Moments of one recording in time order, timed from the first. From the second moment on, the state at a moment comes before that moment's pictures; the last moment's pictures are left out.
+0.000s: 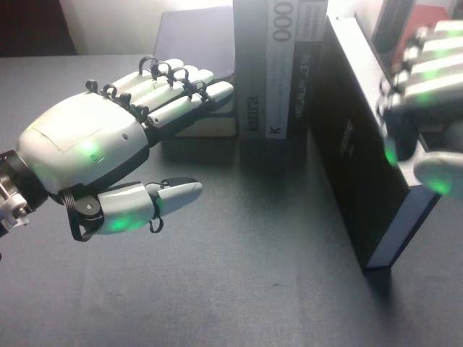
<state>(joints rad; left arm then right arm) 0.90 -0.79 1.02 0.10 -0.96 0.82 -0.82 -0.63 0.84 -0.38 1.07 -0.54</state>
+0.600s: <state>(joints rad) 0.95 -0.77 1.00 0.01 -1.11 0.84 -0.97 -0.71 0.90 0.09 1.37 -0.72</state>
